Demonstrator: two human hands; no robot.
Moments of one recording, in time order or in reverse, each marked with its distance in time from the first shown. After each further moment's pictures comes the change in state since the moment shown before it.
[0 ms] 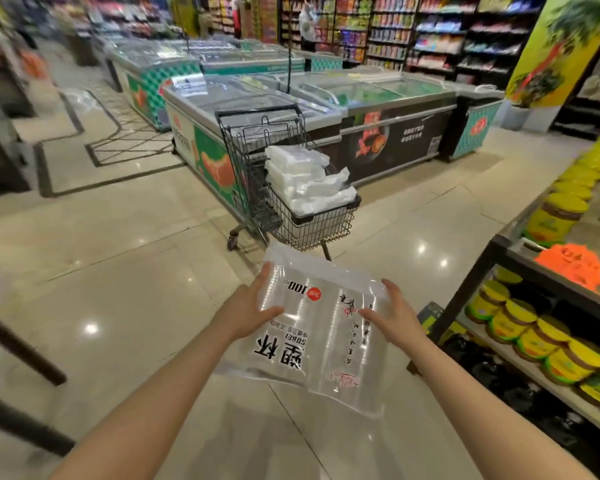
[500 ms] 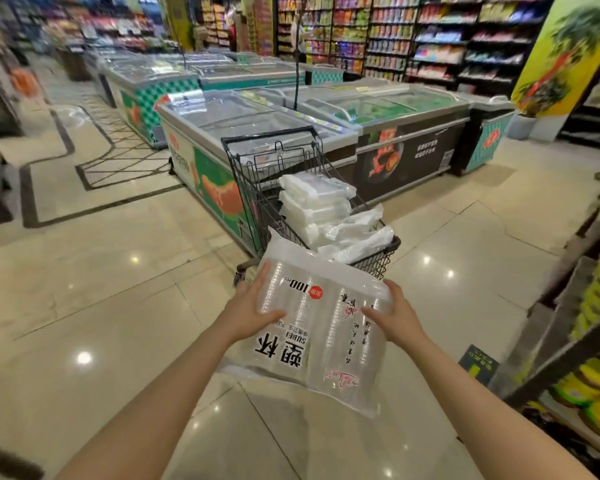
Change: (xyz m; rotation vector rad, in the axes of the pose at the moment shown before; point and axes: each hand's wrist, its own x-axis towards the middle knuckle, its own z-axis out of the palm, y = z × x) left_hand 0.247 -0.123 -0.101 -0.173 0.023 0.018; right_hand 0.250 -0.124 0.094 0.100 0.055 0.024
